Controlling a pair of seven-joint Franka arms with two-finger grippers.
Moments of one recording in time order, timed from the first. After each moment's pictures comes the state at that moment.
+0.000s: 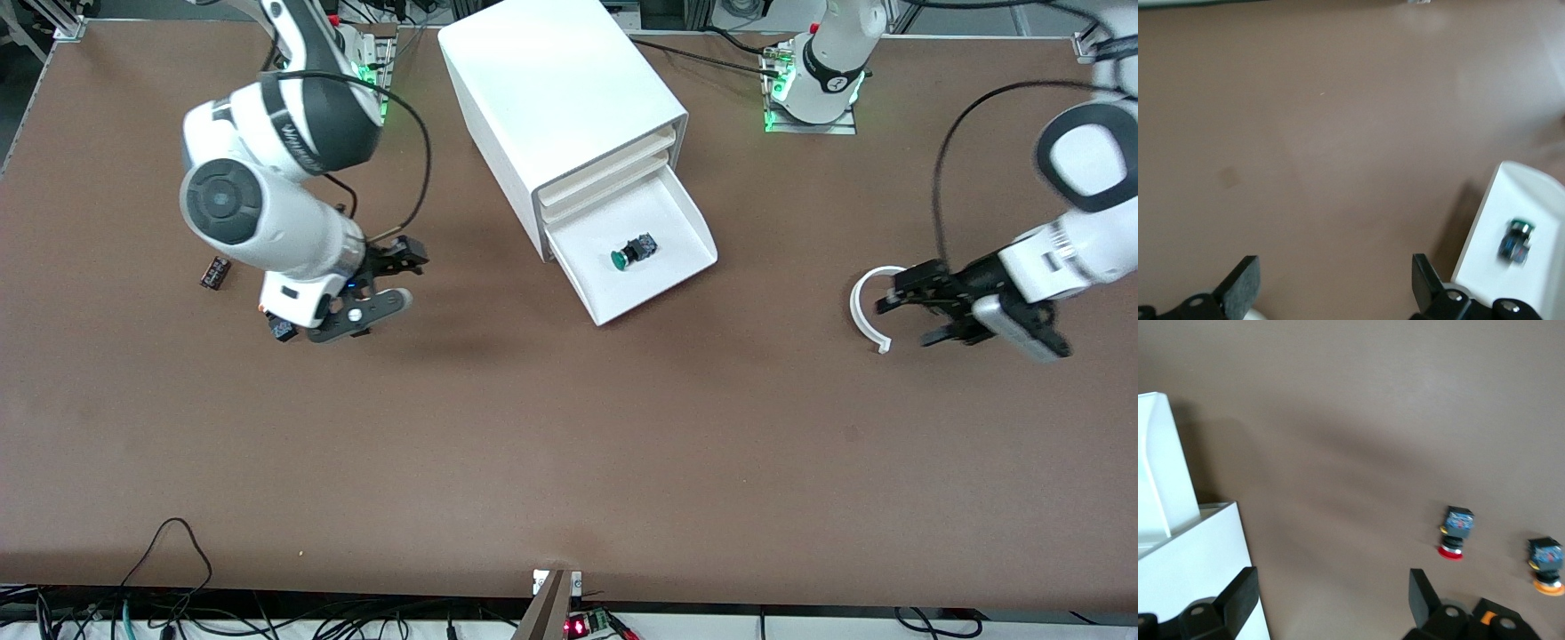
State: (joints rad) left arm 0.15 0.12 -0.04 -1.87 -0.46 2.02 0.72; right arm 0.42 0.37 0.00 -1.53 0.13 1.76 -0.01
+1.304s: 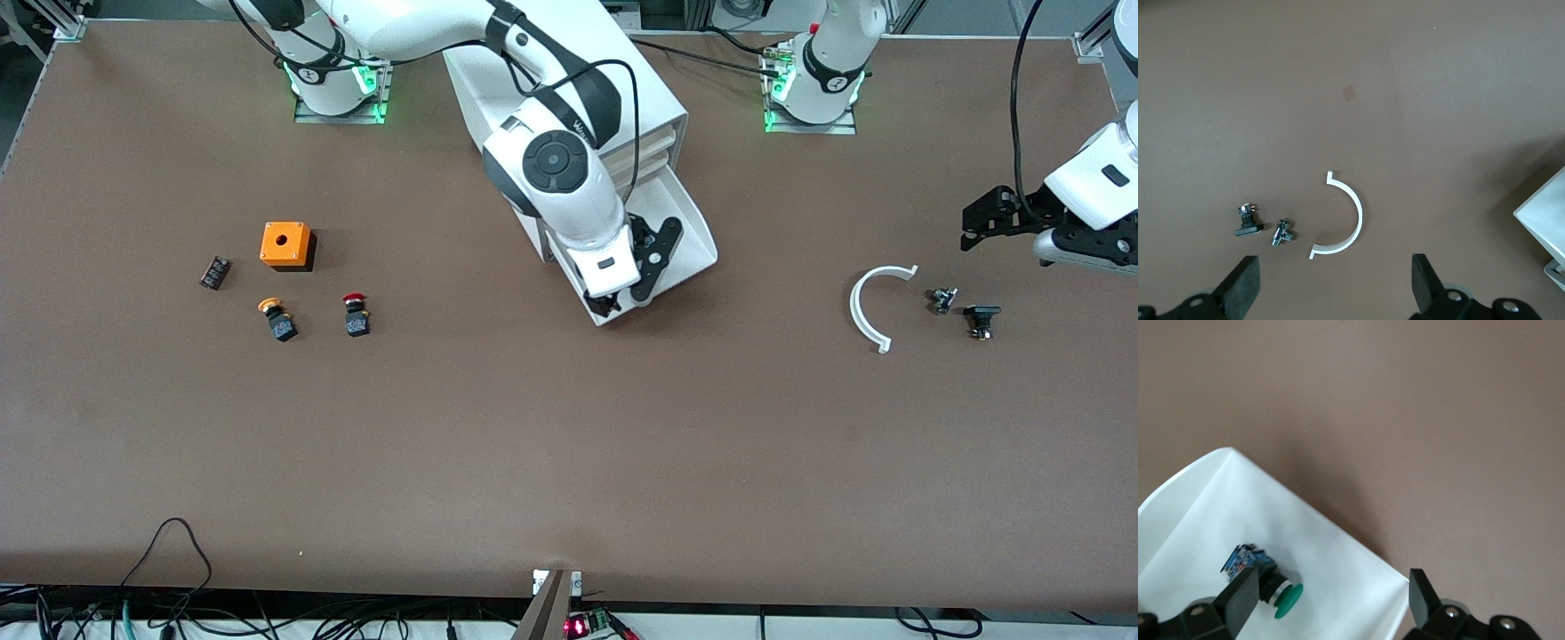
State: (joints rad) left arm 0.14 -0.02 -0.12 -1.74 0.02 1.75 0.24; right arm 0.77 0.81 0.10 -1.09 0.15 2.11 -0.43
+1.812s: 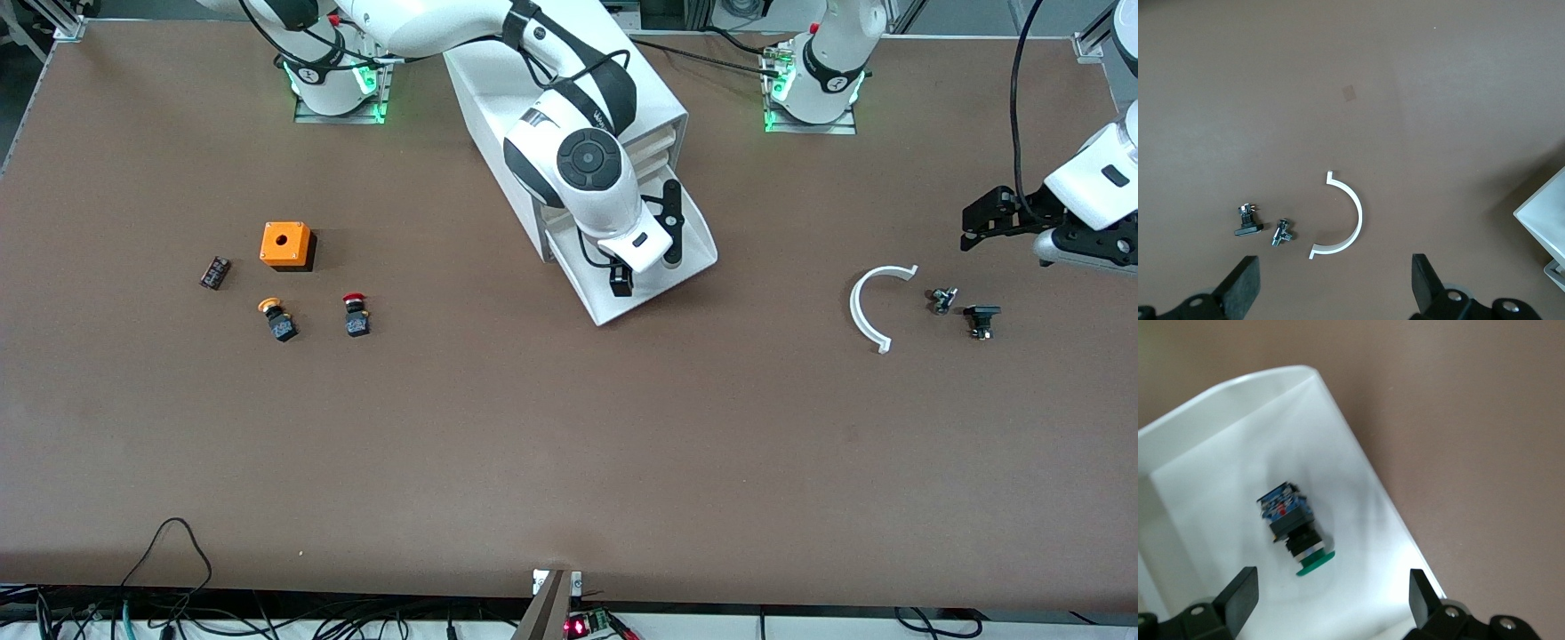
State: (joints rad) left arm 0.14 -0.01 -0.12 -1.74 0.02 1.75 0.23; right arm 0.79 0.82 0.10 -1.09 0.13 1.97 -0.78
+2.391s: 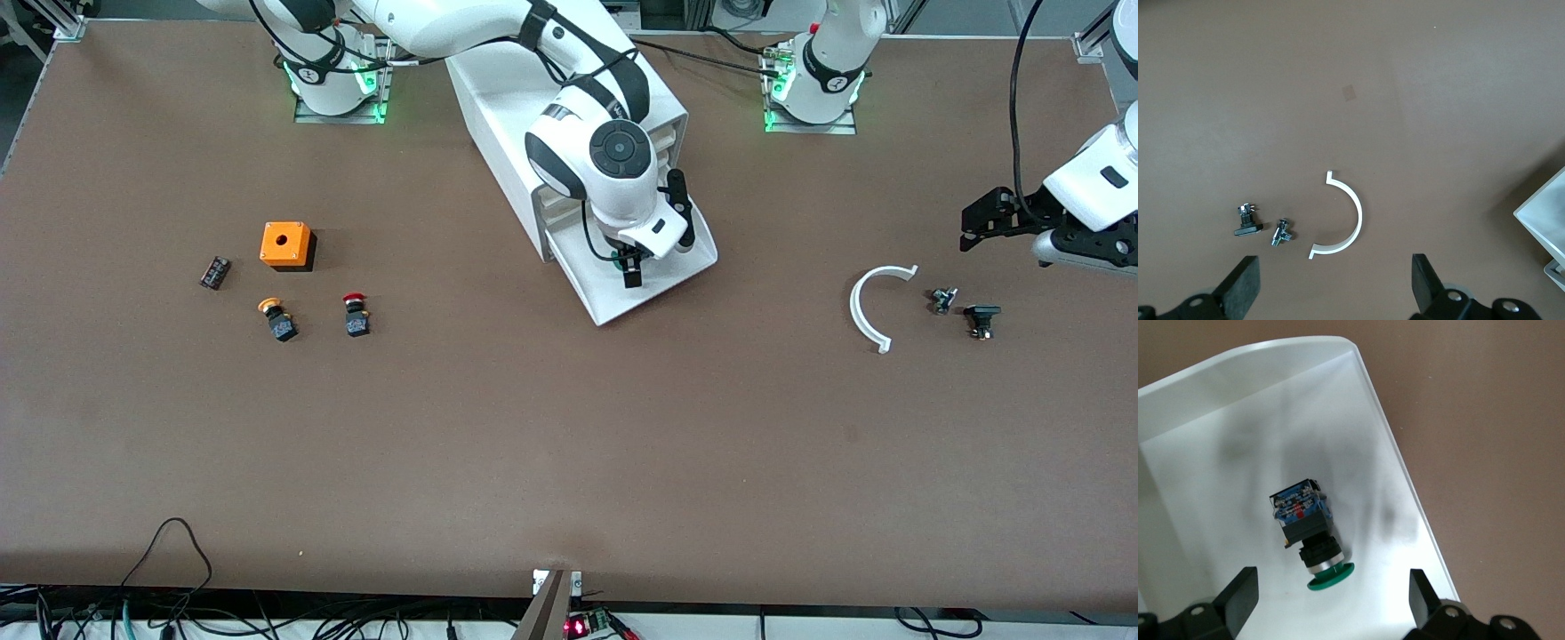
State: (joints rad) left arm 0.14 -0.01 -0.12 -1.74 0.02 1.75 0.23; right arm 0.84 0.86 0.10 -1.09 0.05 1.98 -0.81
